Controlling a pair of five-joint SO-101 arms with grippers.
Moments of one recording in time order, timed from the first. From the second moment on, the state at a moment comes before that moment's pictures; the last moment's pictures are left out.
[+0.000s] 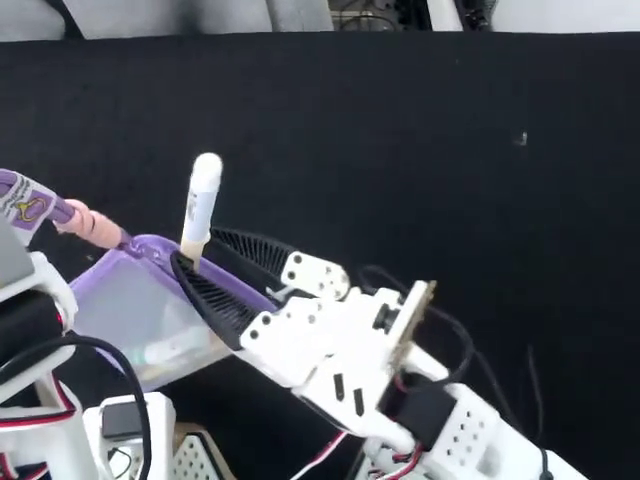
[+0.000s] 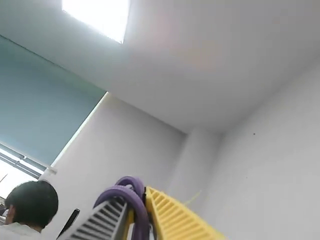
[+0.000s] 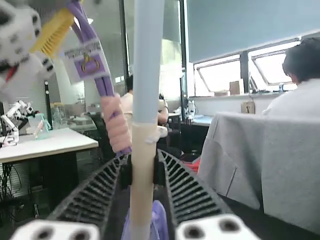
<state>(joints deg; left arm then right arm) -13.9 -85.1 30.4 14.7 30.6 -55.6 -77.6 67.4 1.8 -4.3</state>
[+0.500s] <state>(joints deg) -14.1 -85.6 30.4 14.7 32.6 -56.3 -77.6 82.9 -12.1 -2.2</state>
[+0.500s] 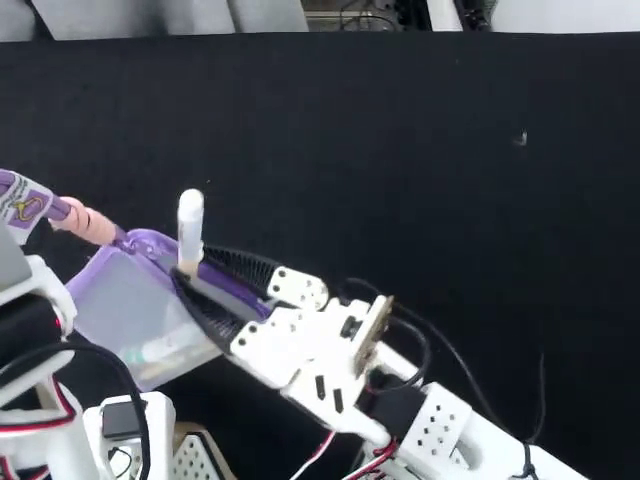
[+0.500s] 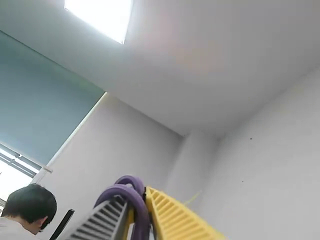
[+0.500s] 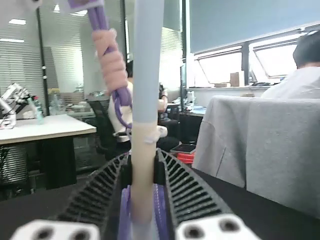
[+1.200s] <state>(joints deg) -14.4 -89.4 32.9 14.6 32.7 -60.3 -67.0 80.7 -14.2 -4.9</state>
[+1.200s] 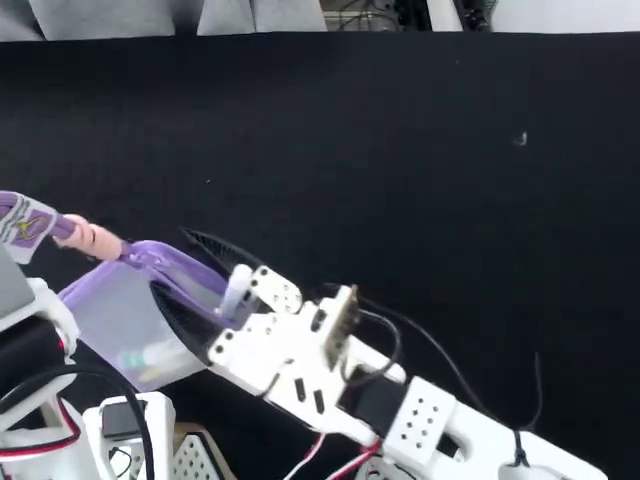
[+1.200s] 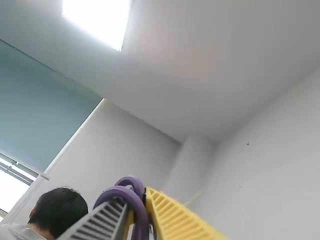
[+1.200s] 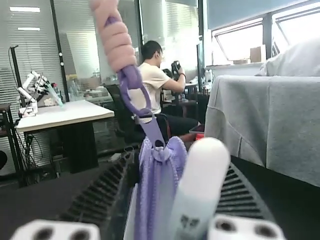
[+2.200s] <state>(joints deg) -14.4 -98.3 38.8 14.6 32.6 -55.9 -65.5 76.7 -20.4 0.1</state>
